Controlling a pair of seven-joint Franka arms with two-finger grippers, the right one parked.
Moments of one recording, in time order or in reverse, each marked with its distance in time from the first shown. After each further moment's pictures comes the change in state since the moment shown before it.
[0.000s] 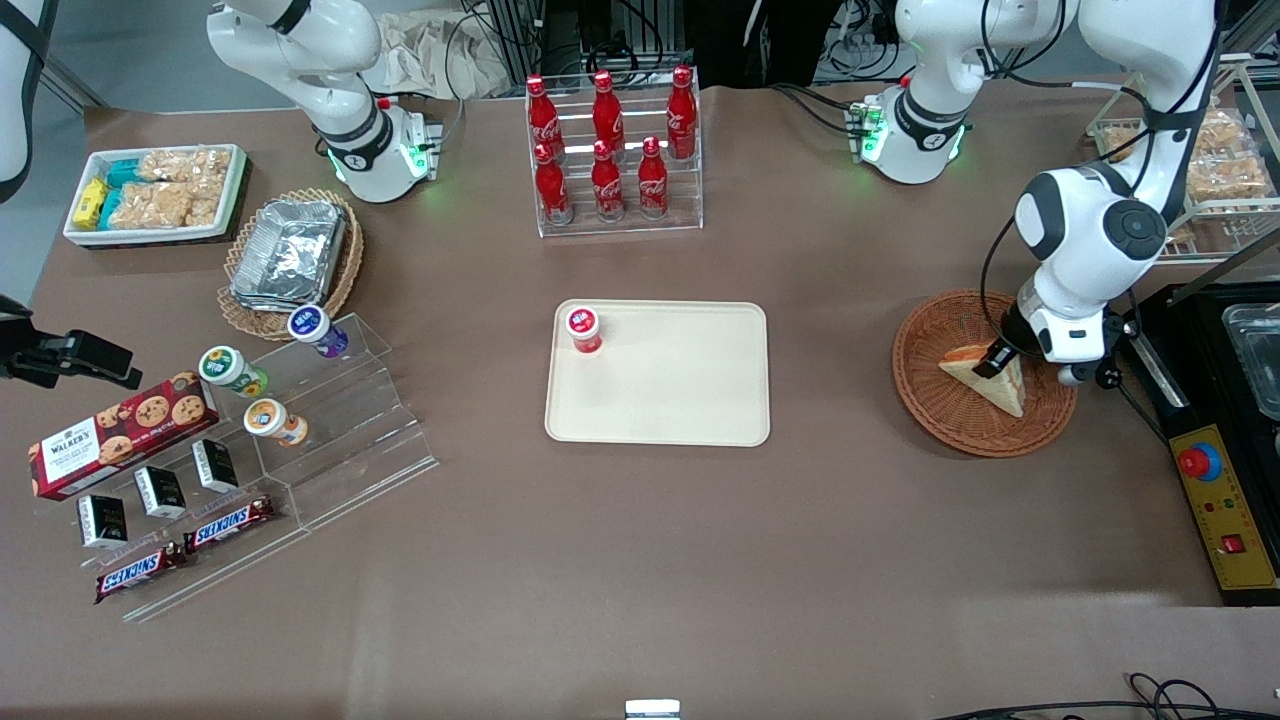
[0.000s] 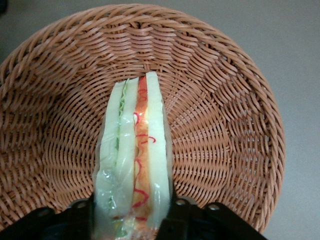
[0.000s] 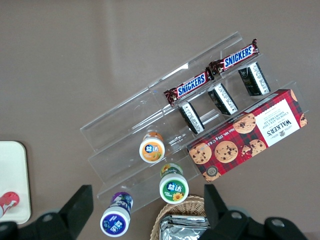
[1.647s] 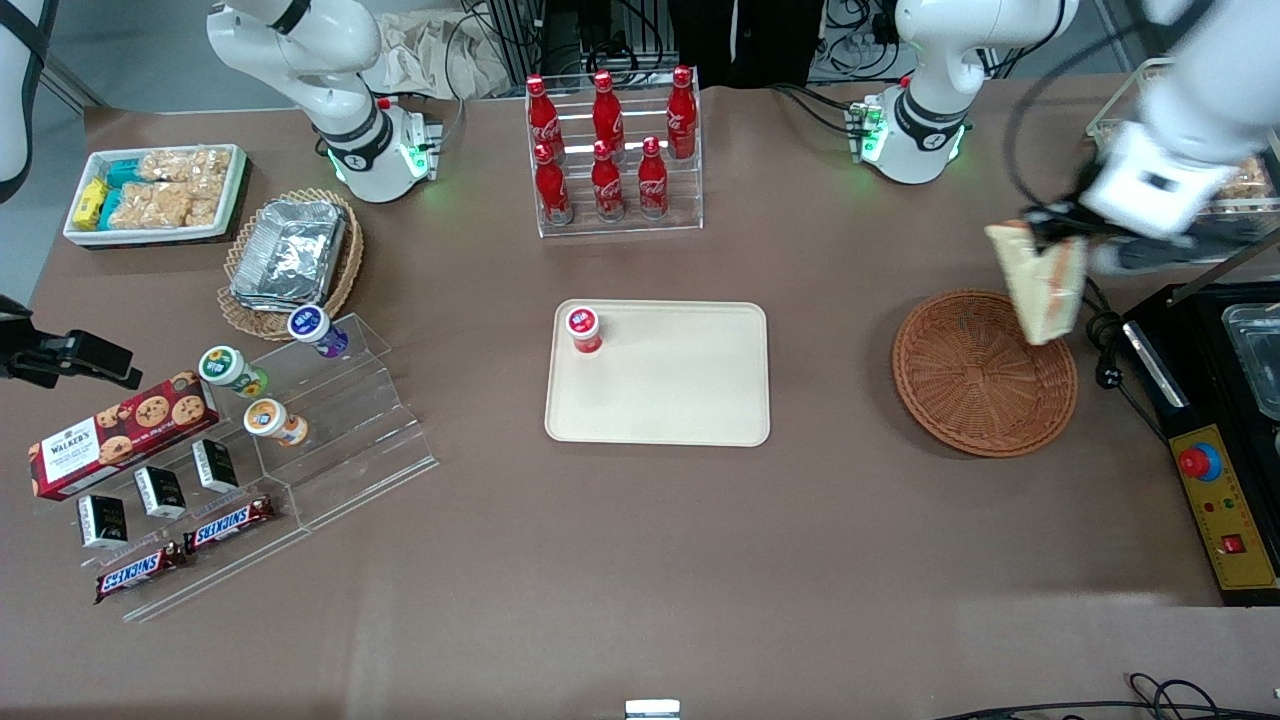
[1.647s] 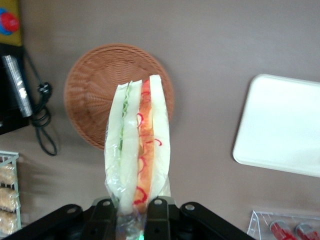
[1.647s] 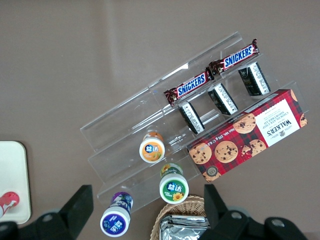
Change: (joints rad) arm -0.005 -0.255 -0.286 0.710 0.044 -1.119 0.400
